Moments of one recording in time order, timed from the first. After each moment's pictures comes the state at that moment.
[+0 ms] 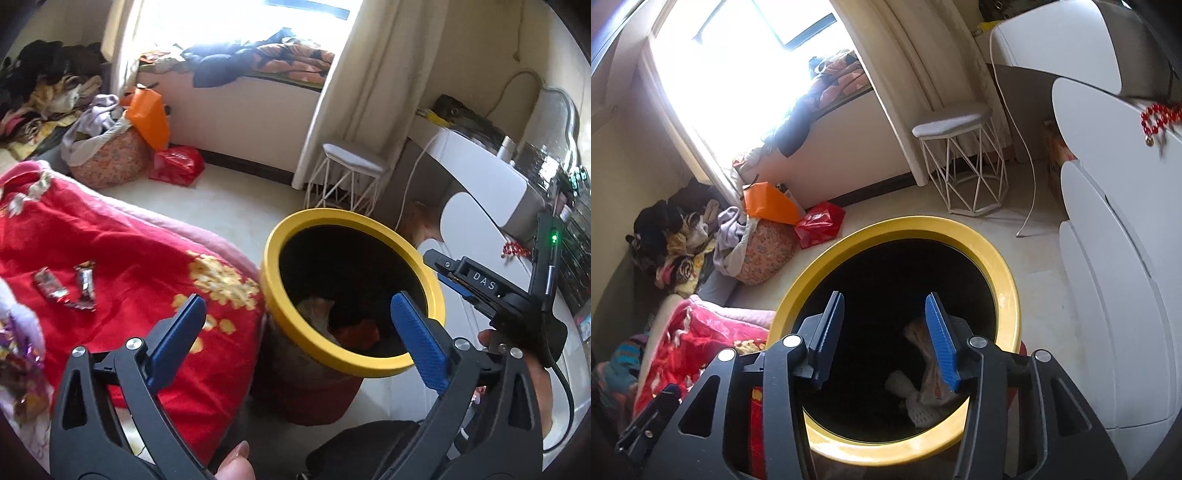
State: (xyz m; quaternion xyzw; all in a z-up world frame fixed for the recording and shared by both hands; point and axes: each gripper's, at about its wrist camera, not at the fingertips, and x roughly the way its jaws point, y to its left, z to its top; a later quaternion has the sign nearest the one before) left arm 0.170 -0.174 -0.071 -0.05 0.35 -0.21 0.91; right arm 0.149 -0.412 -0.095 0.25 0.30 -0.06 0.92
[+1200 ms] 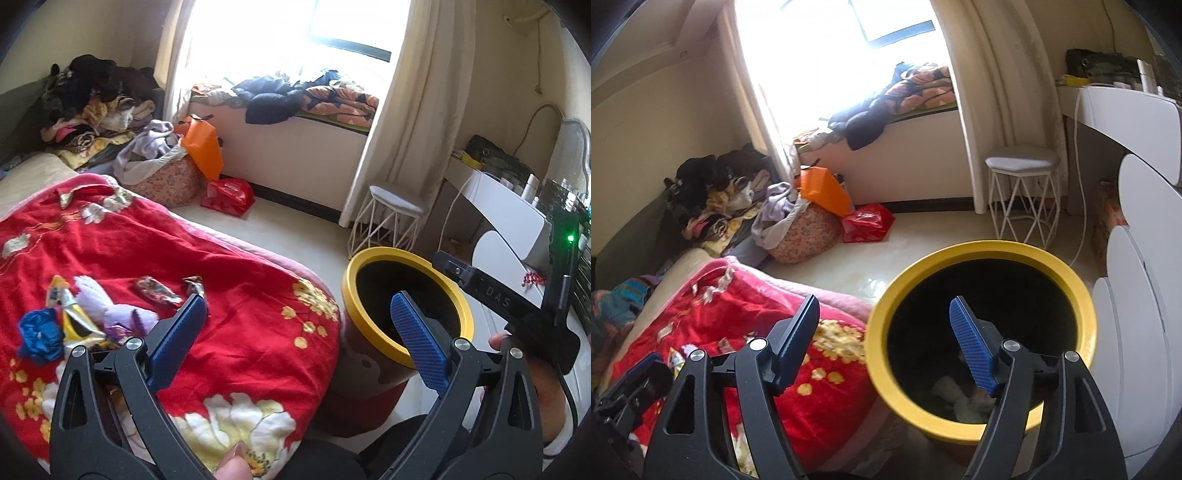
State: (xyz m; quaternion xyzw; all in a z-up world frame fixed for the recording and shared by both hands) left arm 0.125 -0.079 -0.034 -0.06 0.29 -0.13 0.95; right arm 0.140 -0.307 -0.046 0.15 0.27 0.04 0.95
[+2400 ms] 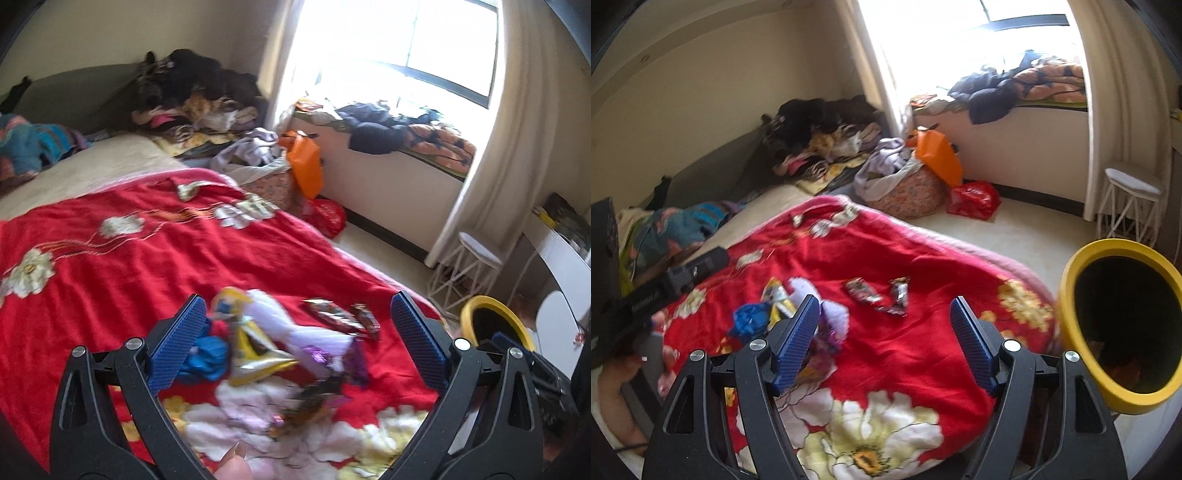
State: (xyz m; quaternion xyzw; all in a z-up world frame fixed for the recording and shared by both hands) left arm 0.112 0.094 -0.025 -0.12 0.27 0.04 0.96; right arm 0.127 -0.129 -0.044 0.06 0.30 0.24 0.92
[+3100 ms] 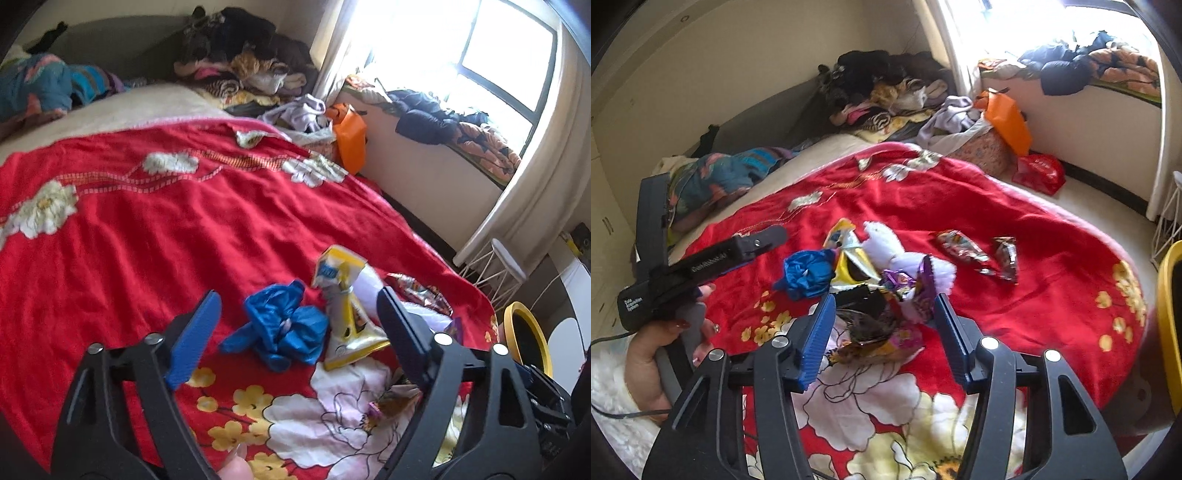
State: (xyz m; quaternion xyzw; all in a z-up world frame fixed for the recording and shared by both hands) left arm 0.112 0.174 -0.085 -0.19 0.33 0.08 0.92; right arm 0.133 -0.045 -0.076 0.02 0.35 0.35 0.87
